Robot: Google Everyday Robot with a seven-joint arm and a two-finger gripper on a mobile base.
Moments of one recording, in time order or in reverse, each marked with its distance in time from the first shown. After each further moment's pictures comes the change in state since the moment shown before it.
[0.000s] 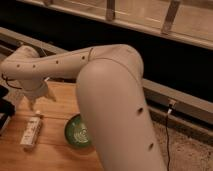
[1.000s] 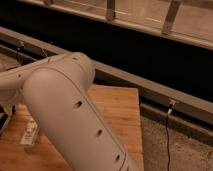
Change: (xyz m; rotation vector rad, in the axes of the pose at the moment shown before) arm -0.047 0.086 0.051 0.065 -0.072 0.028
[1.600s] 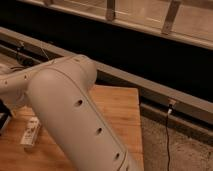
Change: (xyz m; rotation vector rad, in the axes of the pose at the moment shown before) arm 0.026 -0.030 0.041 0.002 0.104 0.081
